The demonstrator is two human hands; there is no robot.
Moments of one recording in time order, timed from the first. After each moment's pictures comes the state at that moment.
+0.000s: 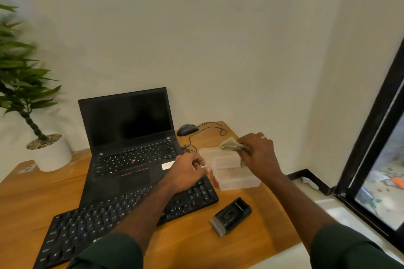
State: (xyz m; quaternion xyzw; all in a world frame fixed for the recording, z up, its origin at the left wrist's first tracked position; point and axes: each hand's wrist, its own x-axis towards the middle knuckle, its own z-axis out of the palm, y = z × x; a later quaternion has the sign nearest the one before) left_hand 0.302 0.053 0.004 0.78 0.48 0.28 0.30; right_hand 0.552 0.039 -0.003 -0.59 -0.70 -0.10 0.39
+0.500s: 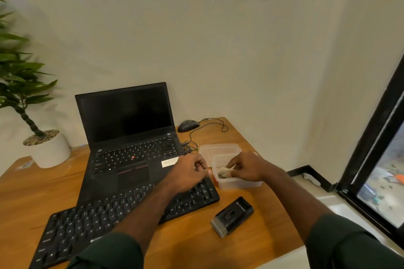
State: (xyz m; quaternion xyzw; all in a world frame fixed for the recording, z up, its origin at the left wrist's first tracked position) left_hand 0.306 0.060 -0.007 0.78 0.48 0.25 0.31; right_hand 0.544 0.065 -0.019 -0.63 -0.75 0.19 0.09
